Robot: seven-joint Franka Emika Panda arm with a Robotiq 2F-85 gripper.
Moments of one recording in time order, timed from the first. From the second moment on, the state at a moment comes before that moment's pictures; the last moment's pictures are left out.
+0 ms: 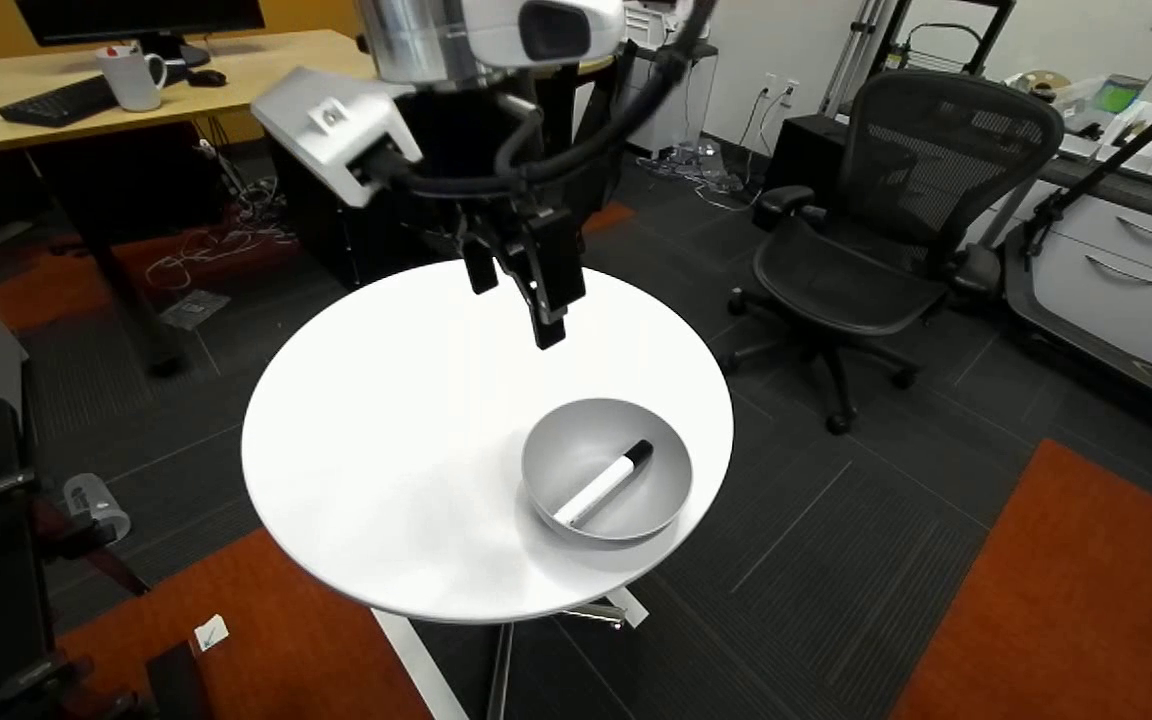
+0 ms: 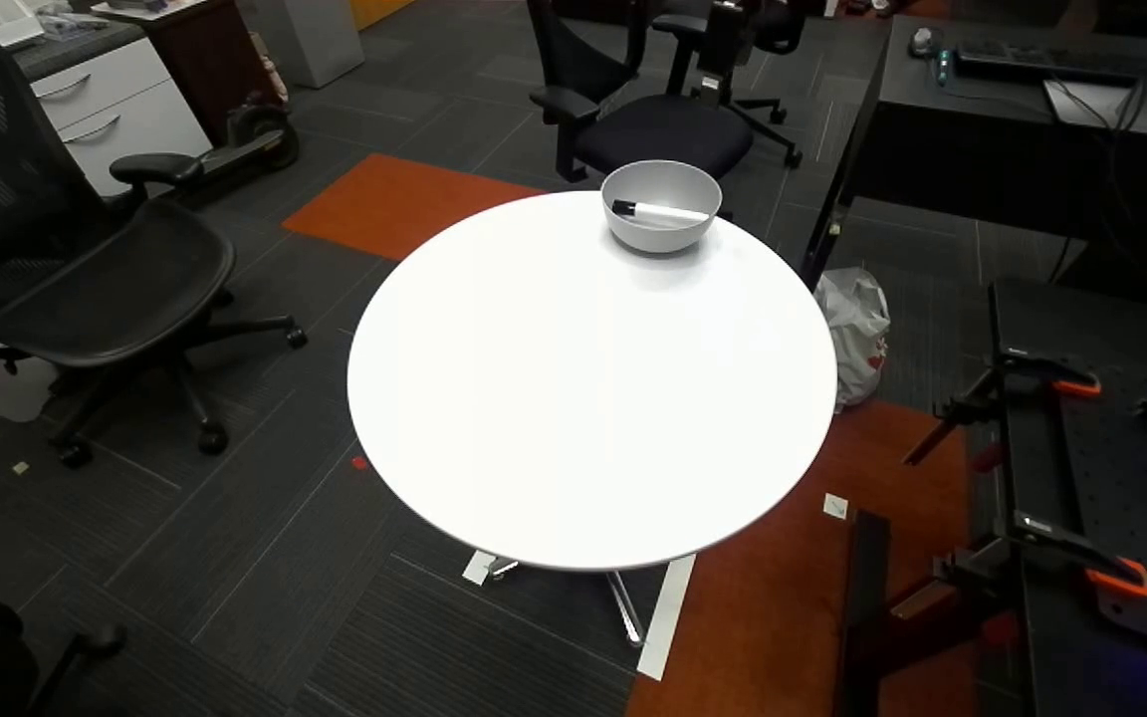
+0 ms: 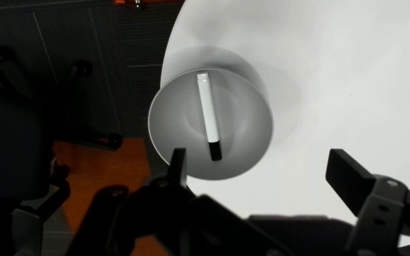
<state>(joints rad) -0.15 0.14 -0.15 -2.12 -0.10 2.43 -0.16</state>
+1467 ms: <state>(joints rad) -0.25 0.41 -0.13 -1.93 -0.01 2.40 -0.33</state>
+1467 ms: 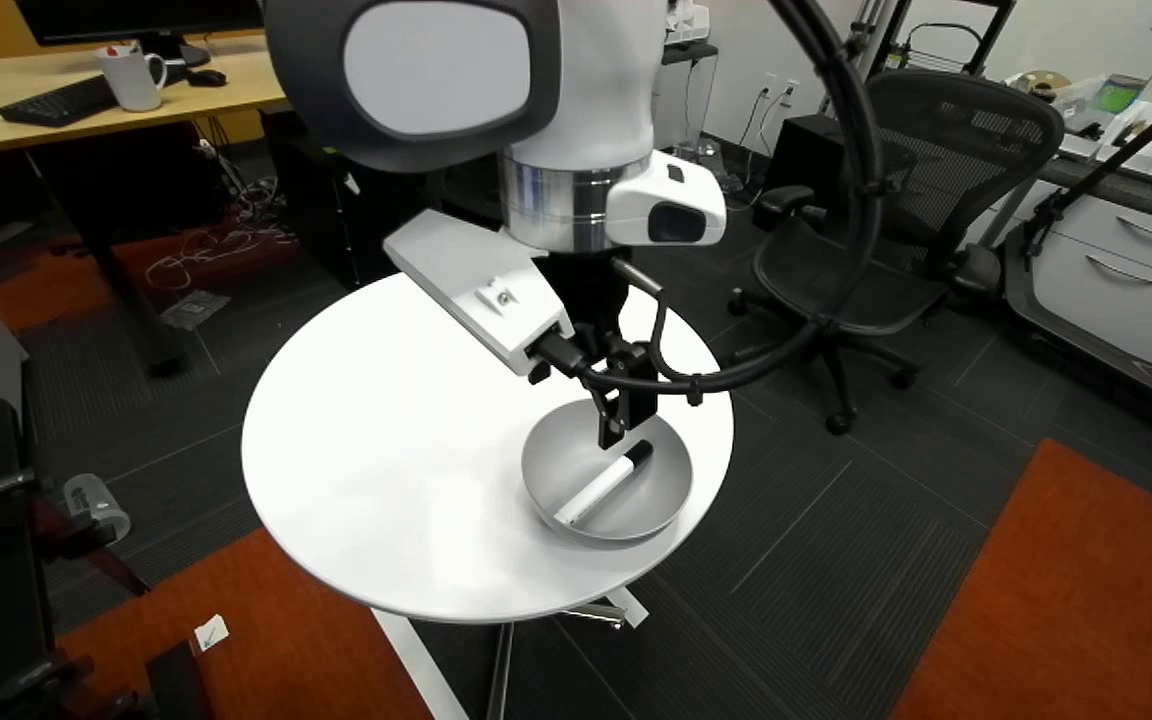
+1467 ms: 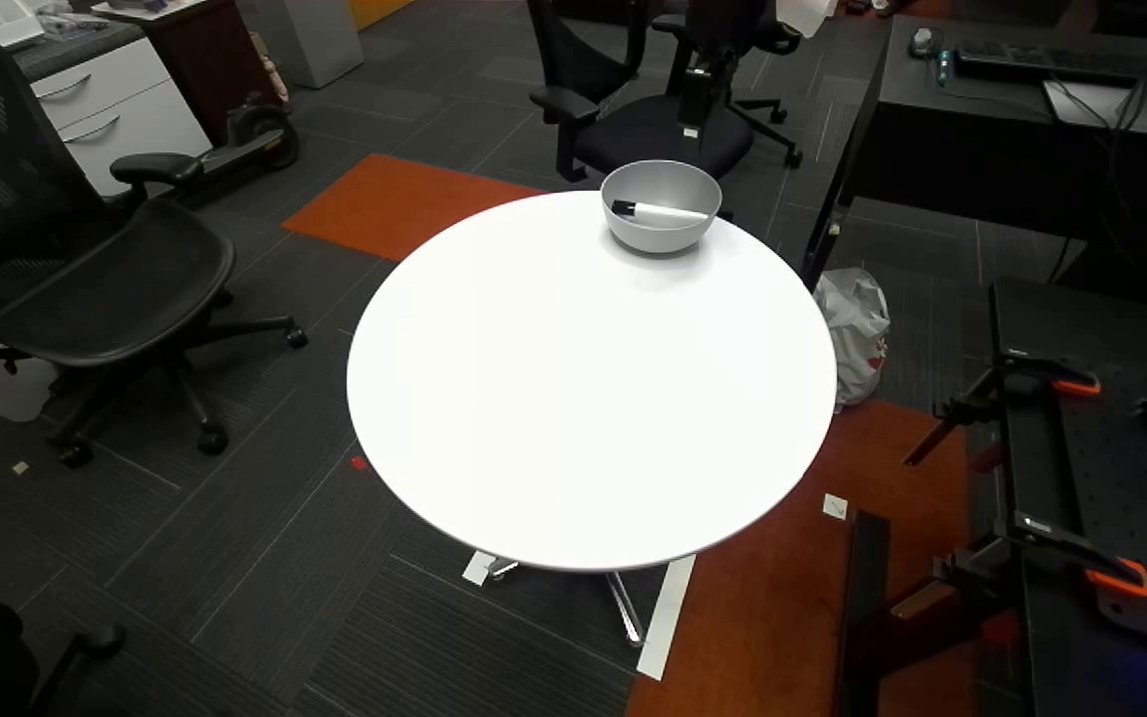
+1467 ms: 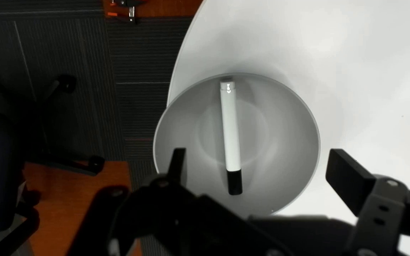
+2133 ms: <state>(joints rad) -0.29 0.53 -0.10 -1.85 0.02 2.41 -0.38</state>
